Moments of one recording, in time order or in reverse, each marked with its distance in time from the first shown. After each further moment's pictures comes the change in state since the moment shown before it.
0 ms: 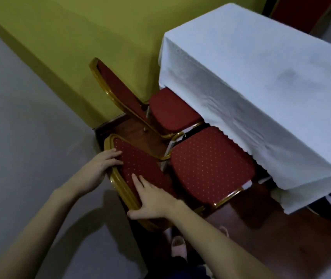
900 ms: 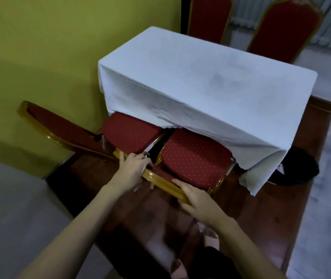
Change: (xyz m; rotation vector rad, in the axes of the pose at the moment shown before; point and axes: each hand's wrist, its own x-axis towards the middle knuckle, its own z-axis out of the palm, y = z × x) left_hand 0.181 0.117 0.026 0.116 -0.183 0.157; right_hand -0.111 0.095 -0.036 0.123 0.625 0.303
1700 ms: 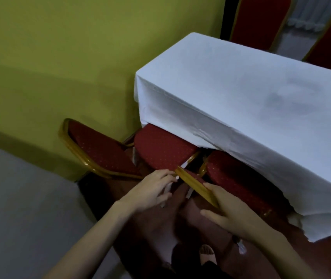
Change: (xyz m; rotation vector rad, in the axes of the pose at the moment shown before) left_hand 0.050 -0.114 -0.050 -0.202 -0.028 0.231; right_hand 0.144 -0.049 -0.065 0.021 -0.065 0.004
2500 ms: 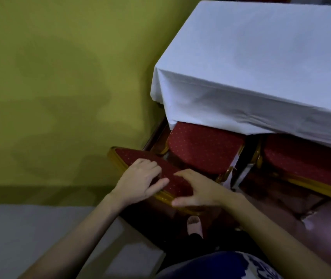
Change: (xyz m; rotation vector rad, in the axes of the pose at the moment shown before) left_hand -0.048 -0.336 -0.149 0.325 0.063 0.229; right_hand 0.330 -0.195 0.156 0.218 -0.104 0.079
